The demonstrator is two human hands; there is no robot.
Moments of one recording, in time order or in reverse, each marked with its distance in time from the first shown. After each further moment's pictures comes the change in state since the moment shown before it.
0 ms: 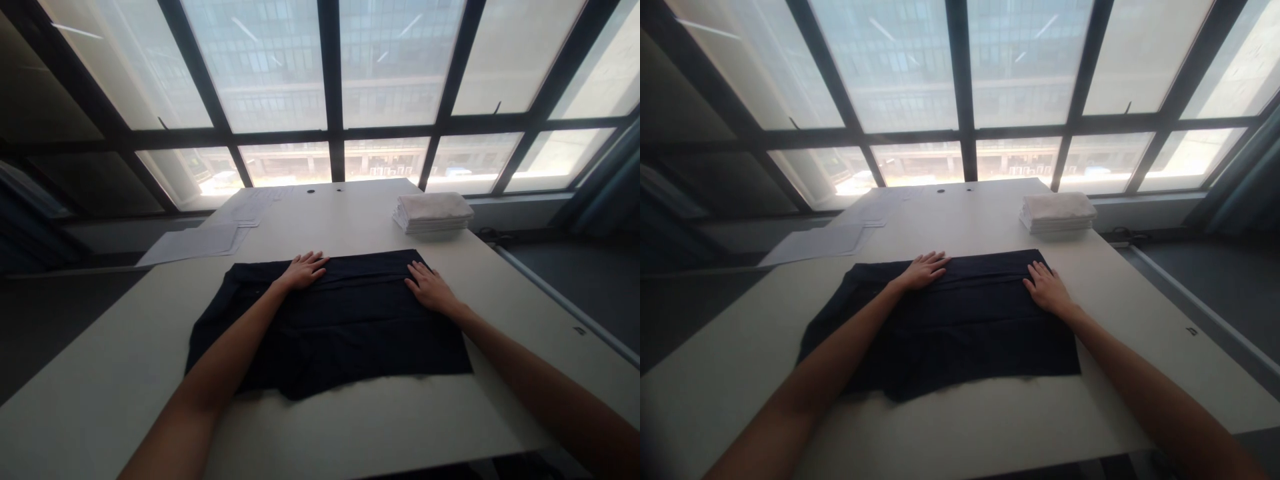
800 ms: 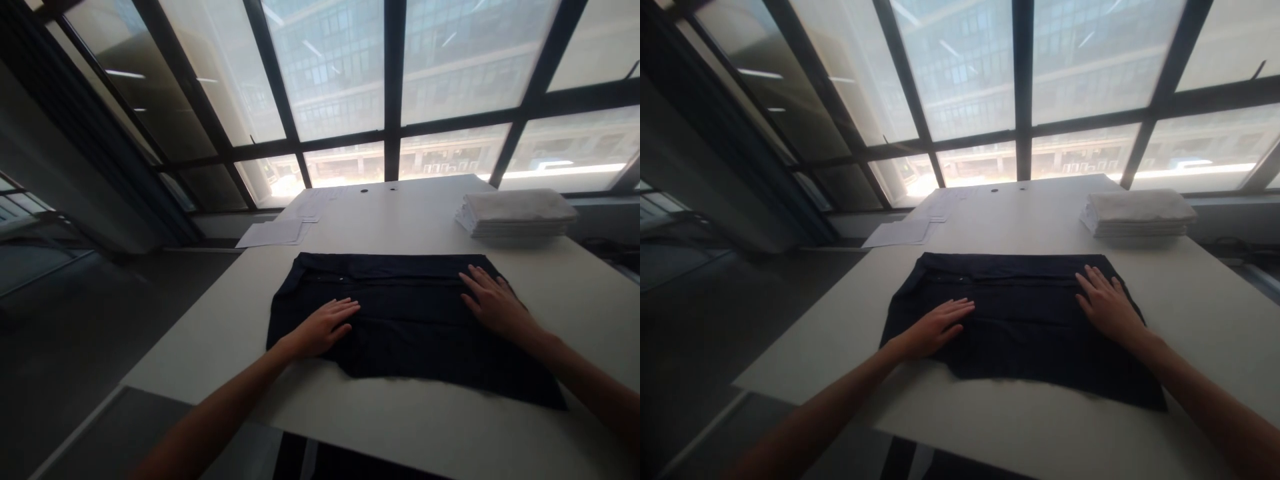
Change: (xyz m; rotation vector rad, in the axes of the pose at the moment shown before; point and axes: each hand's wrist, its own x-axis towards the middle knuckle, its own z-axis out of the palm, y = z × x) left_hand -0.214 0.058 -0.004 -0.212 0.037 0.138; right_hand -0.022 -0.020 0.005 0.012 0.231 -0.250
